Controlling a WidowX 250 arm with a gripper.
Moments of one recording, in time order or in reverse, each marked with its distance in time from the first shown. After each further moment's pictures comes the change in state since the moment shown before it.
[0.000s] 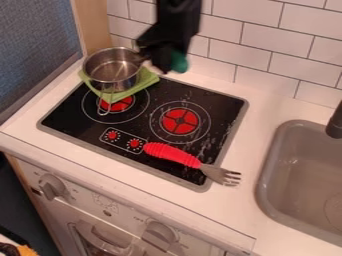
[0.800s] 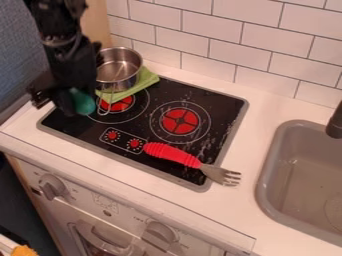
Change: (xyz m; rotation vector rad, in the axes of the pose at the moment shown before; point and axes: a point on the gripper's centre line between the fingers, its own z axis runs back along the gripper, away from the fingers) arm -0.058 -0.106 -0.032 -0.093 0.051 0.072
